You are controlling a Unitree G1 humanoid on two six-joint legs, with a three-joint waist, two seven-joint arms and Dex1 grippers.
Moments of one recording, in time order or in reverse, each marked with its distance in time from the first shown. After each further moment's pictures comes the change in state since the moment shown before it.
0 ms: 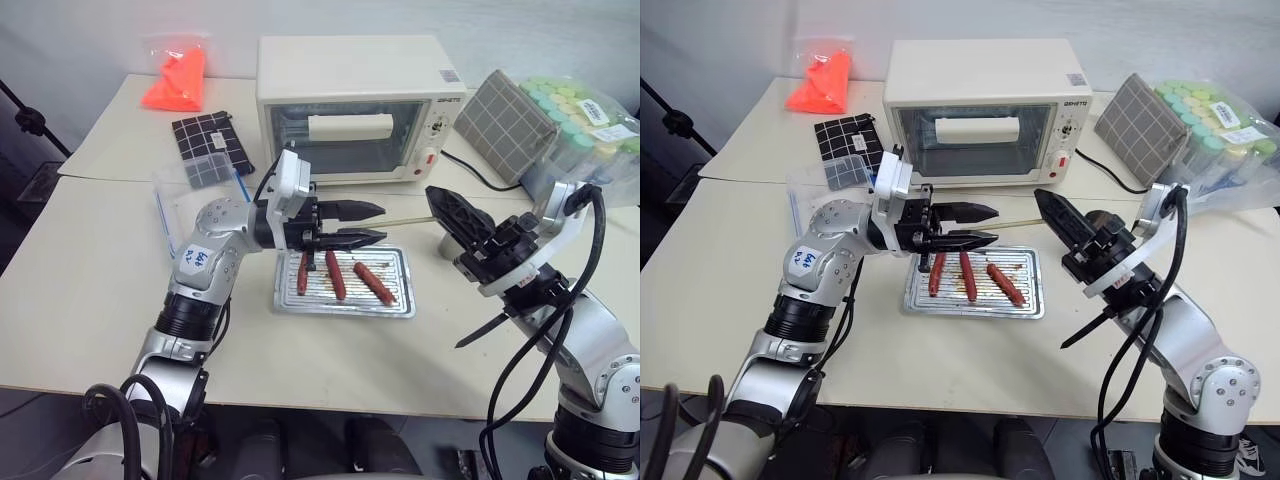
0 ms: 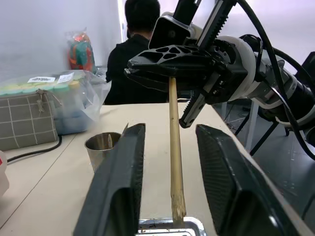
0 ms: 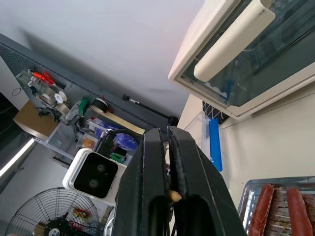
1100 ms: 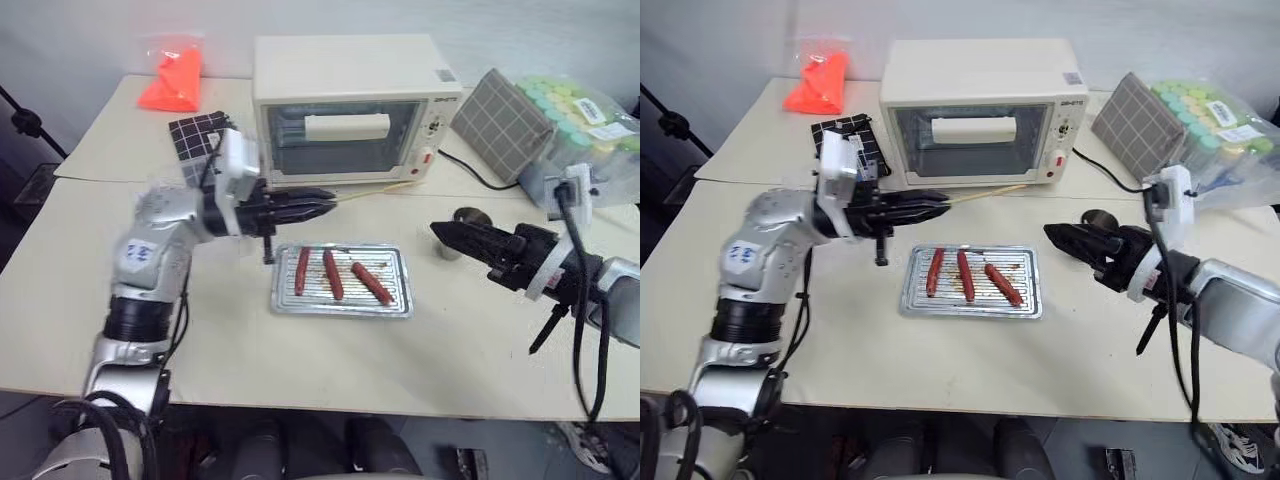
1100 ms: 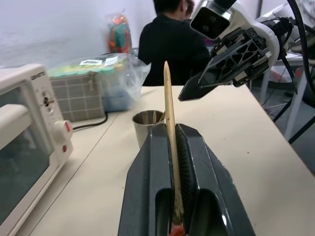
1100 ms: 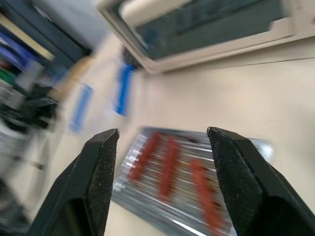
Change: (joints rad) left arm 0.091 0.247 0.146 -0.168 -0.024 0.139 0.061; right arm -0.022 -0.623 0.054 0.068 -0.213 0.209 0.131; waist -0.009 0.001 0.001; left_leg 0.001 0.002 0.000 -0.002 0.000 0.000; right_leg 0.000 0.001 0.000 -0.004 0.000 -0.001
